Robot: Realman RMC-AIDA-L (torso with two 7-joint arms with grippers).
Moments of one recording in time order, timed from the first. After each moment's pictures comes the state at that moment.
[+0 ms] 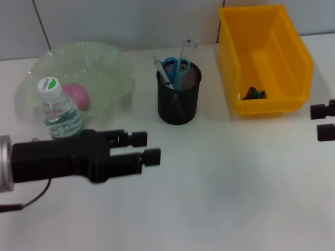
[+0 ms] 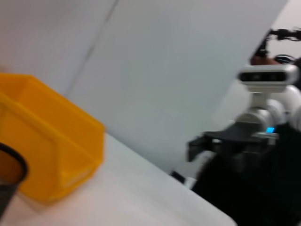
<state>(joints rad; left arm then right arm) -0.21 -2.05 1.36 1.27 1.54 1.50 -2.04 0.48 1.82 -0.49 -0.79 -2.06 -2.07 1.76</state>
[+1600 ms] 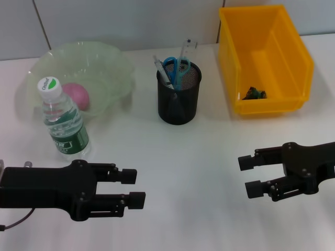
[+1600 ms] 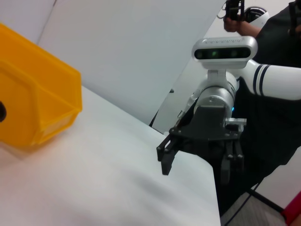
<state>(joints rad) -0.29 -2.03 1.22 1.10 1.68 1.74 -1.90 0.54 1.96 -0.59 -0.60 -2.16 -1.97 1.57</state>
